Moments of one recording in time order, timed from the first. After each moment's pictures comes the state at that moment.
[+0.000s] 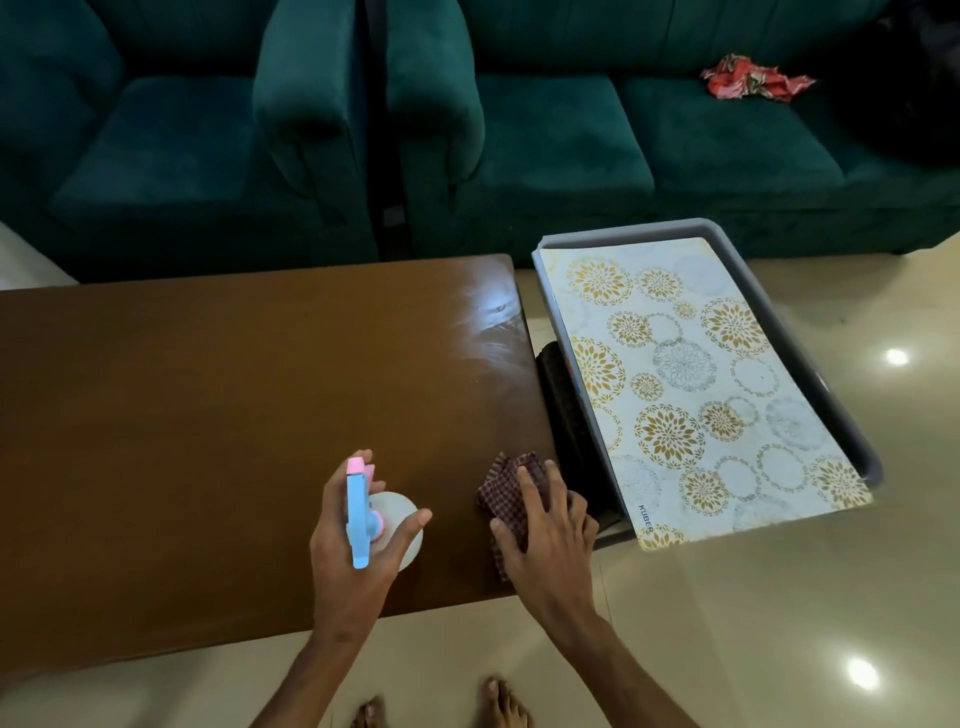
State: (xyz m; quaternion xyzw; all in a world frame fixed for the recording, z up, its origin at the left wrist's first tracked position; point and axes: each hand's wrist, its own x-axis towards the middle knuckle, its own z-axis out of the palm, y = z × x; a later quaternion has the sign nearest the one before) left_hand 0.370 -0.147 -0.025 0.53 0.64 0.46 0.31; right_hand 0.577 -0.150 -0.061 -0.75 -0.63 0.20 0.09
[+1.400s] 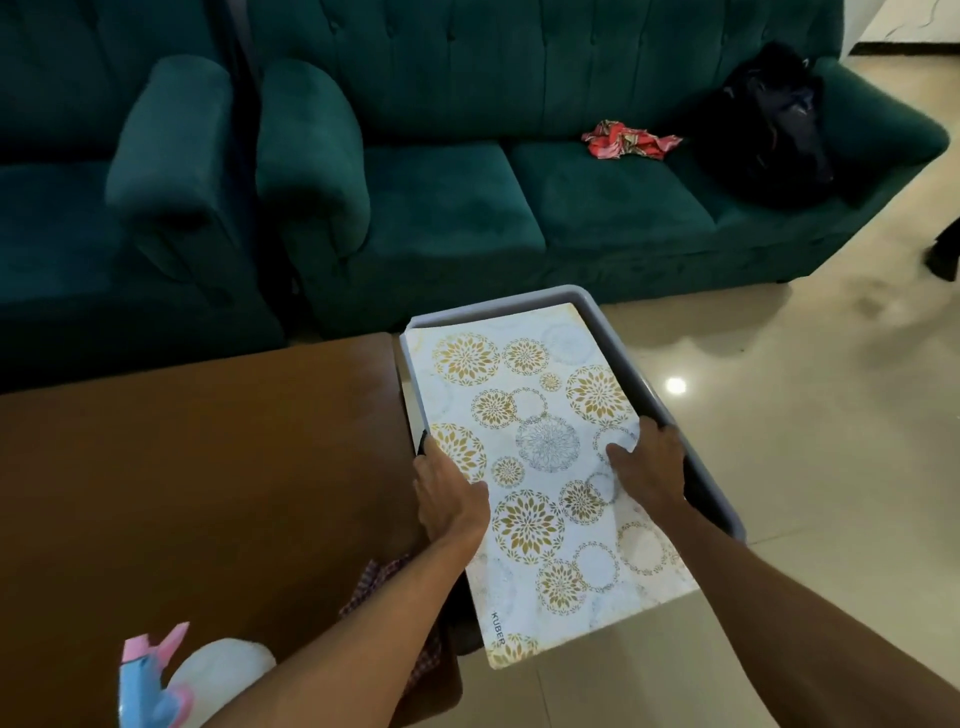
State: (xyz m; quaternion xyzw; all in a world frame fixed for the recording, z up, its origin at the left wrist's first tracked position) left_hand 0.641 0.030 -0.007 0.48 0.77 0.17 0.38; right_hand 0.874 0.030 -0.024 -0.87 -0.42 0.20 0.15
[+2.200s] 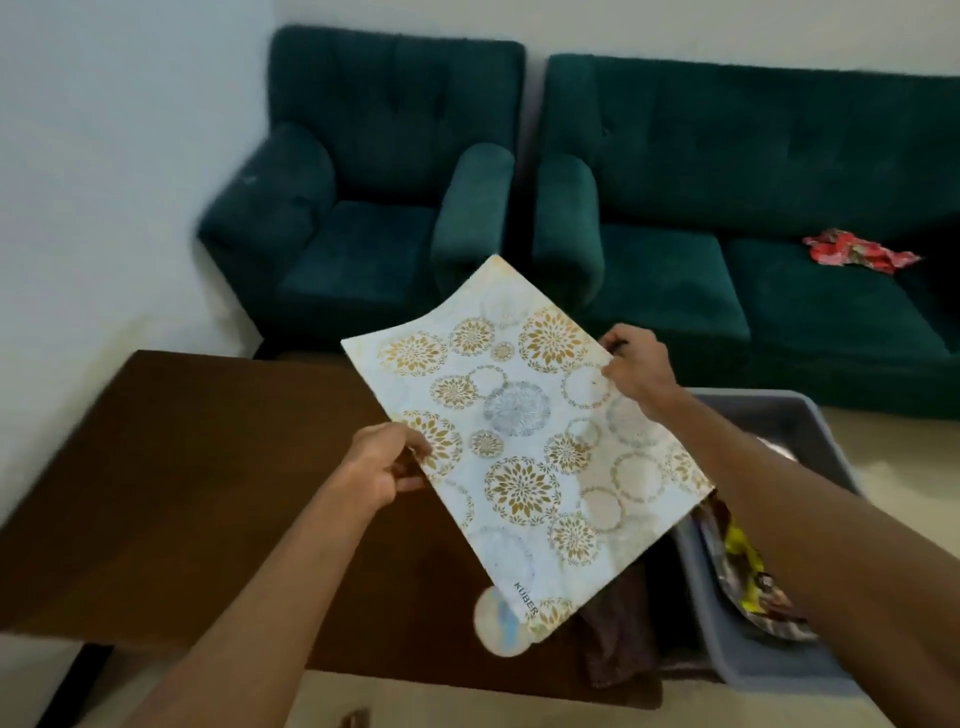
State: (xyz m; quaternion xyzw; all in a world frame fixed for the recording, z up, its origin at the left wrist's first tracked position) left_hand 0.227 -0.007 0.226 0.10 0.72 0.38 0.57; right_hand 0.502 0.149 0.202 -0.67 -0.62 0.33 0.26
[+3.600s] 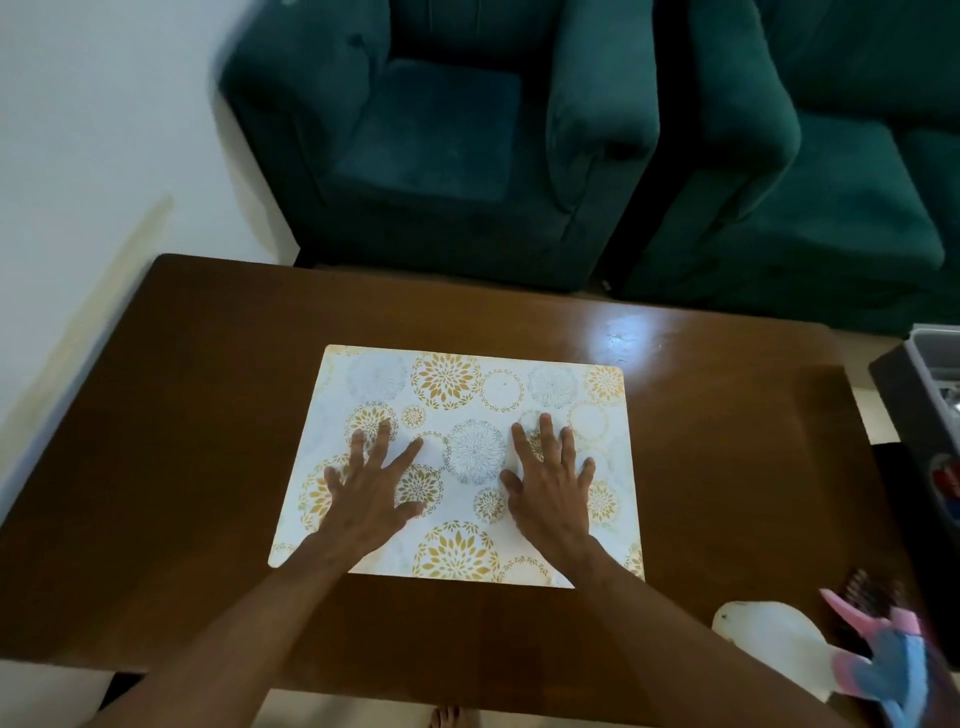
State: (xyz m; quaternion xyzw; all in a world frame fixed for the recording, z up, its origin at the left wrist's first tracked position) left_hand -0.088 -0.037 -0.097 0.64 0.70 -0.02 0.30; right_hand 0.153 0.005 -0.102 -0.64 -0.74 0.21 -0.02
